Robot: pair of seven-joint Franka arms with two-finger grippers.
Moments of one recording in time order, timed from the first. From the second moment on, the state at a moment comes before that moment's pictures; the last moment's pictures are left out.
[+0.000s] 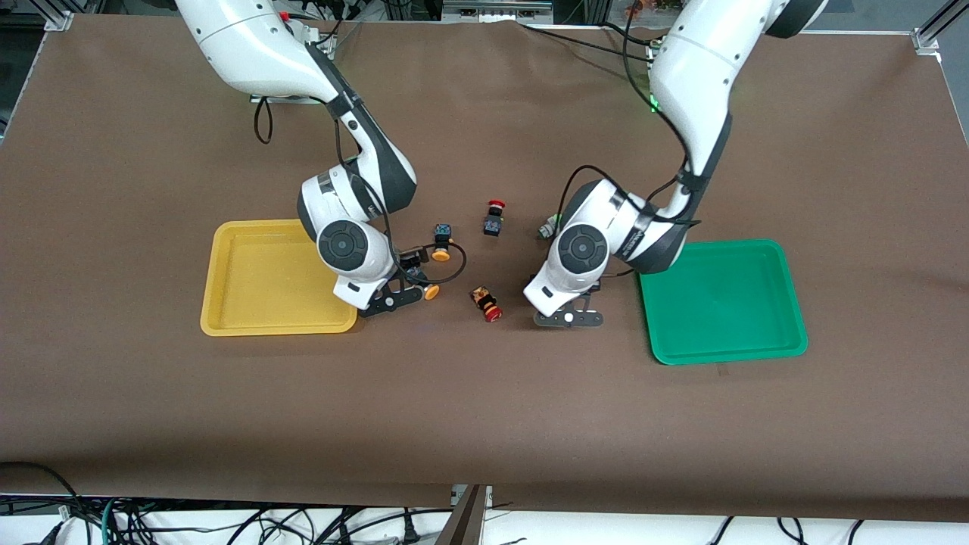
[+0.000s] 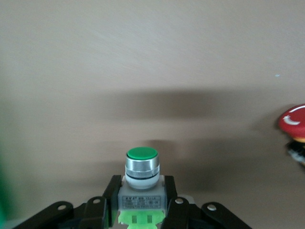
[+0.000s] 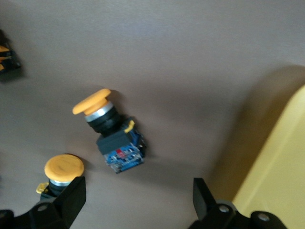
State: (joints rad) left arm -0.47 0.71 -0.06 -1.48 0.07 2.03 -0.48; right arm 0.51 0.68 0.02 -1.60 0.12 2.11 0.14
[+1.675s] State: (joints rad) left arm -0.20 0.53 -0.37 -1.71 0.02 1.91 -0.13; right arm 0.45 0.59 -0.04 -1.63 0.12 2.05 0.11
